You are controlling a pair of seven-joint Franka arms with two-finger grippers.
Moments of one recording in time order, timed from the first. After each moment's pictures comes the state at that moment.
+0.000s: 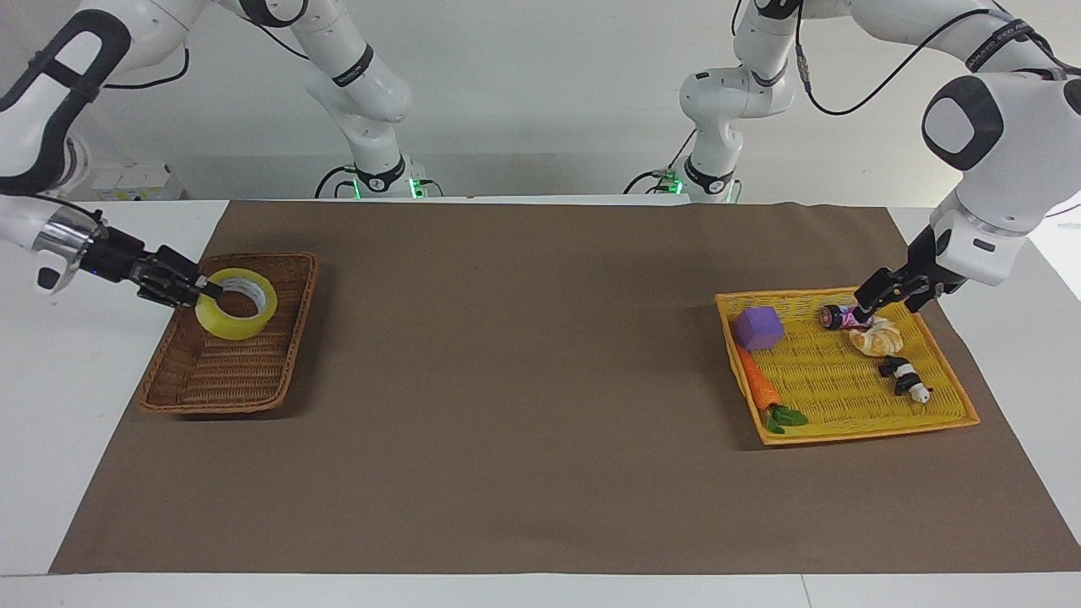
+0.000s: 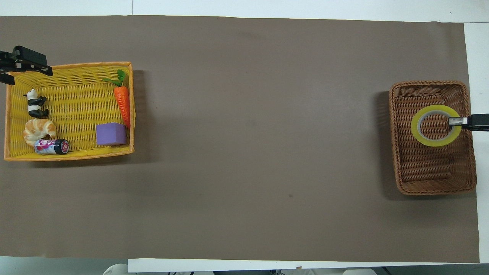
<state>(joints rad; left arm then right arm) -0.01 0.15 0.00 -1.53 -0.04 1.72 -0.11 -0.46 0.30 -0.17 -1.81 0.78 1.57 -0.79</state>
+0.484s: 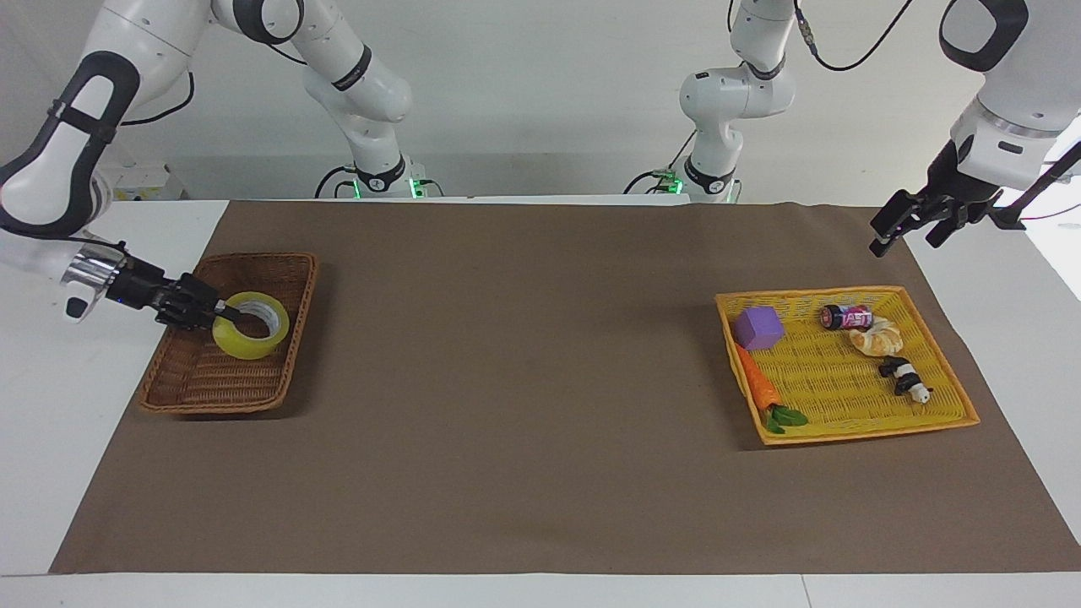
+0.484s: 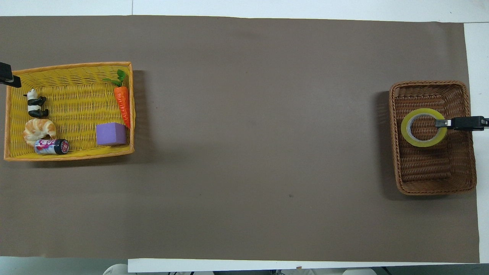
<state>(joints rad) -0.02 0.02 0.00 -1.52 -0.03 1.60 -0.11 -0.46 0.34 -0.17 -1.82 0.75 1.63 -0.86</state>
